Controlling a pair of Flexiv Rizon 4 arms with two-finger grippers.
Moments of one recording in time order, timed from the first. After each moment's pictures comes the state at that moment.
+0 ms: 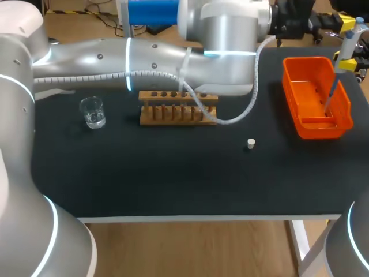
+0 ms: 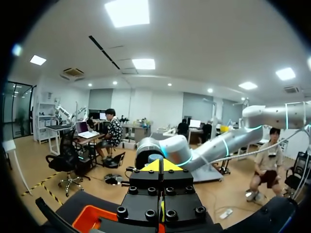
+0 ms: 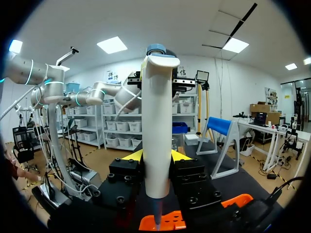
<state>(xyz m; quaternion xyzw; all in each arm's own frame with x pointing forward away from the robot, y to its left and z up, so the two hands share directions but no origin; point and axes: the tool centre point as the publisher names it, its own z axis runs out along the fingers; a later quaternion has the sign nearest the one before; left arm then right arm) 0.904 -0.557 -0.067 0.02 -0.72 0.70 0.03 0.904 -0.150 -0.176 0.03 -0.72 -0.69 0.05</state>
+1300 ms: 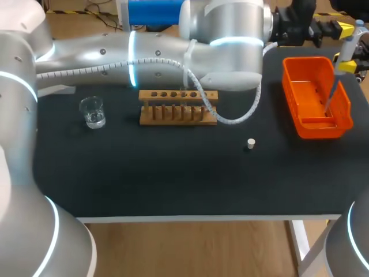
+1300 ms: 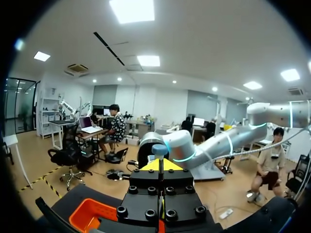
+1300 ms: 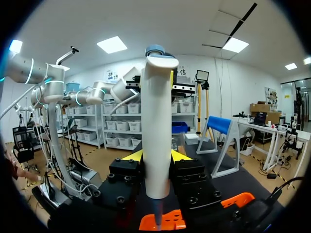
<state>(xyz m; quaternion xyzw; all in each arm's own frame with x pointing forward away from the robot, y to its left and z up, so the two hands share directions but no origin) 0.903 -0.559 -0.087 0.05 -0.73 0.68 0.03 0.903 -0.151 -0.181 0.03 -0.72 -0.69 0.05</state>
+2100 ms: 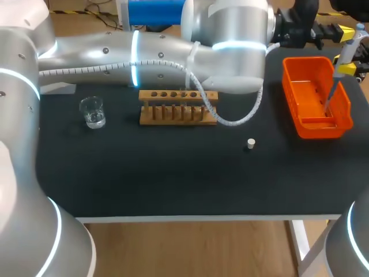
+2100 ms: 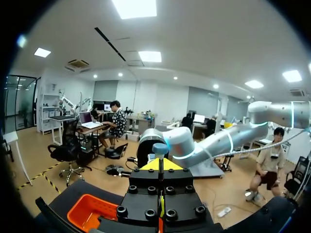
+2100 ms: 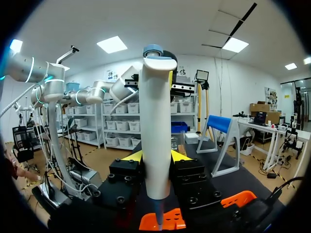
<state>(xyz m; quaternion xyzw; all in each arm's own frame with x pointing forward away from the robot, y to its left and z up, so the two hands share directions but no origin) 0.901 -0.562 -0.095 0.05 -0.74 0.67 0.04 0.902 -0.152 -0.186 0.03 -0.72 -0.69 0.05</state>
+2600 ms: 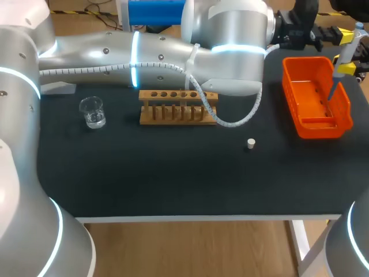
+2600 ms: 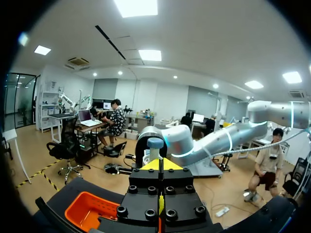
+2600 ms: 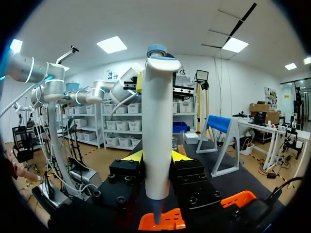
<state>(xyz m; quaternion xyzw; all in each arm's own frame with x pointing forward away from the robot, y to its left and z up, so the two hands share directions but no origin) 0.900 -0.563 -0.101 0.05 -0.74 0.66 0.04 0.903 -0.152 -0.186 0.03 -0.72 -0.69 0.05</state>
